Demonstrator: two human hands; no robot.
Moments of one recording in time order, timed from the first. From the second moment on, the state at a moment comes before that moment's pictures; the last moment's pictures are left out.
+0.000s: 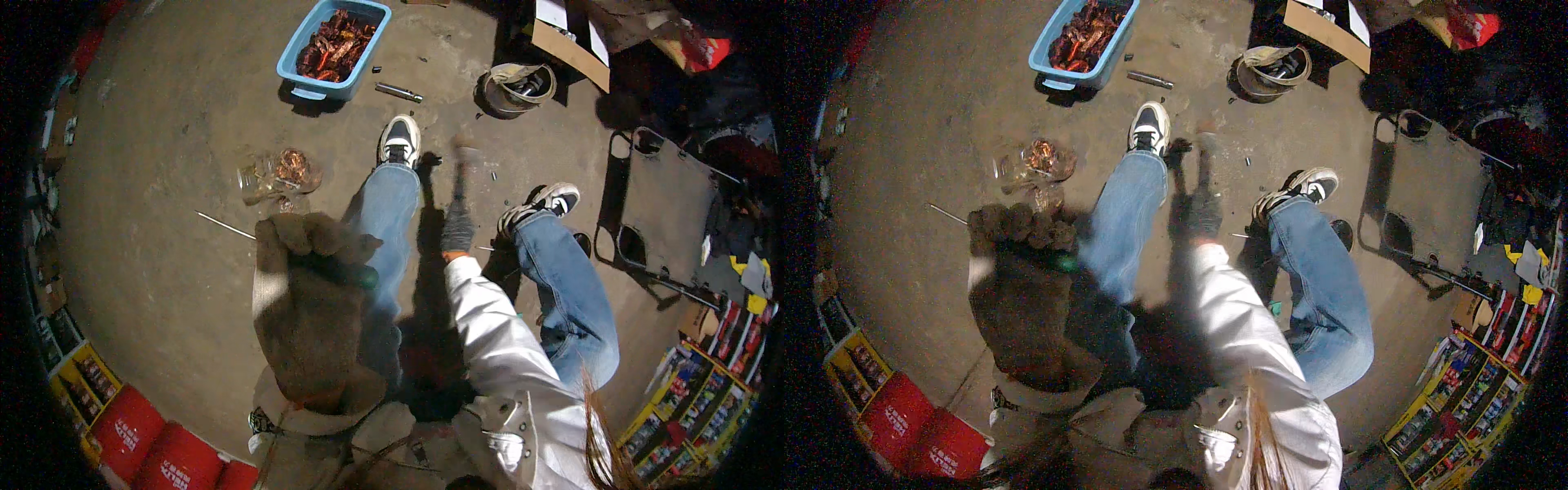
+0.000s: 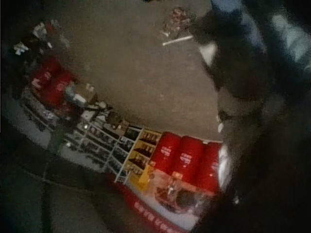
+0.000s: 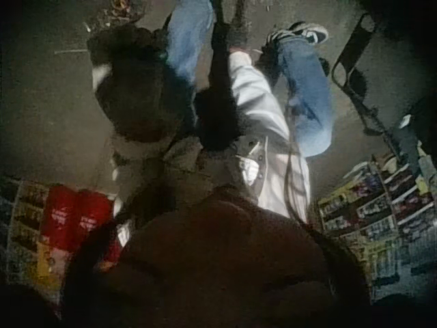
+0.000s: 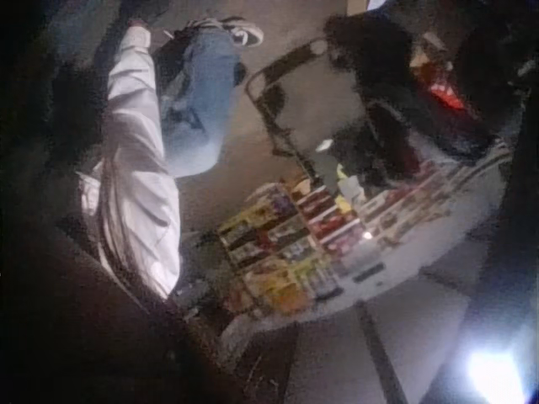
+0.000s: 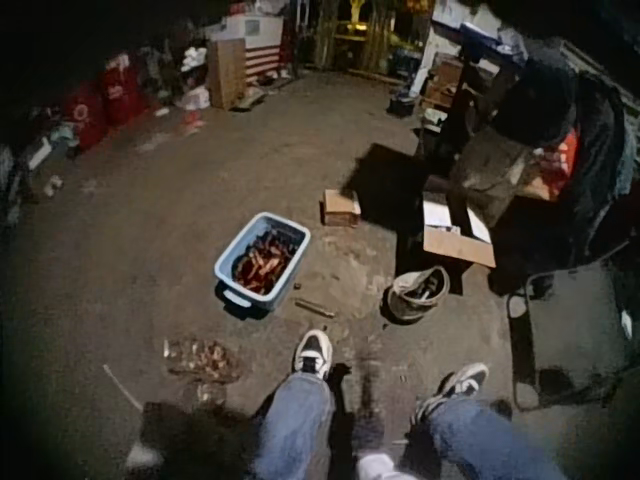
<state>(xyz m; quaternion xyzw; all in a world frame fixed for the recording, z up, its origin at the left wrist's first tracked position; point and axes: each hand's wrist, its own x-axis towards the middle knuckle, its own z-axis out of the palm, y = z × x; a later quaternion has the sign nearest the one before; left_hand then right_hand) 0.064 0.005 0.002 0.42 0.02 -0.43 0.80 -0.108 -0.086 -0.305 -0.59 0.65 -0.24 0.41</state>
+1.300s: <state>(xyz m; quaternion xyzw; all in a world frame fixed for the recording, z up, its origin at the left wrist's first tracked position) 0.062 0.002 0.002 0.34 0.11 -0.43 0.83 -0.130 -0.073 -0.328 -0.72 0.68 -0.07 -0.10</state>
